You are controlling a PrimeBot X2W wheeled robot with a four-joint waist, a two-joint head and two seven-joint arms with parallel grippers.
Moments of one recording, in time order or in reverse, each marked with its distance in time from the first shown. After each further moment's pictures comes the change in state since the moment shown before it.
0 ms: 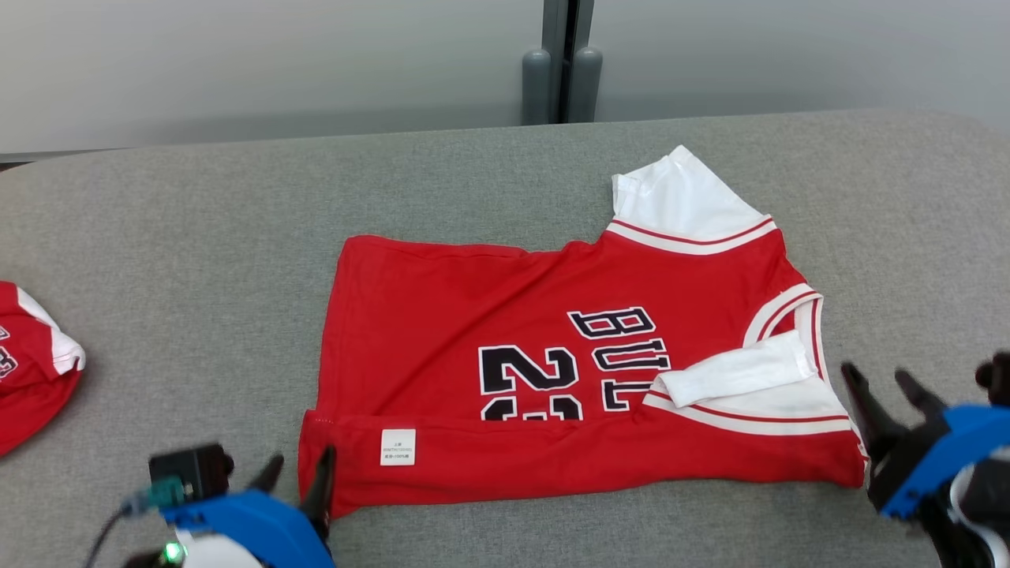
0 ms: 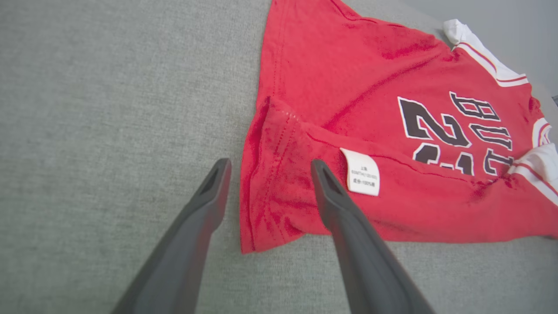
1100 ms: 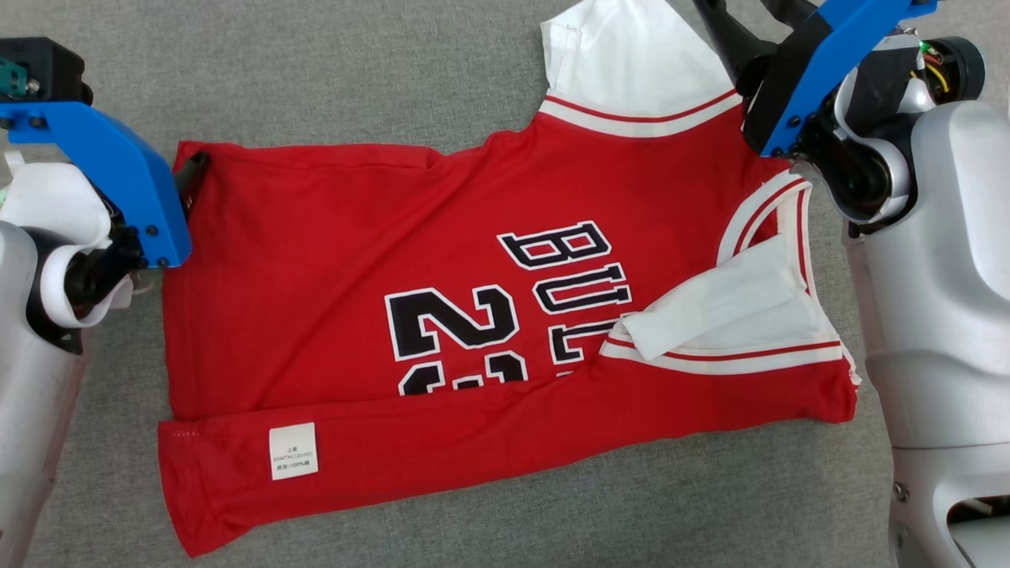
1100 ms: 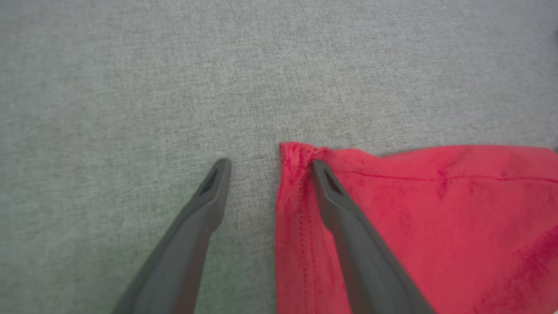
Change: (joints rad) left arm -0.838 0.176 -0.037 0.362 0.020 -0.168 0.485; right arm -0.937 -0.042 0.337 0.531 0.033 0.000 -0.033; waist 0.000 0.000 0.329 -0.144
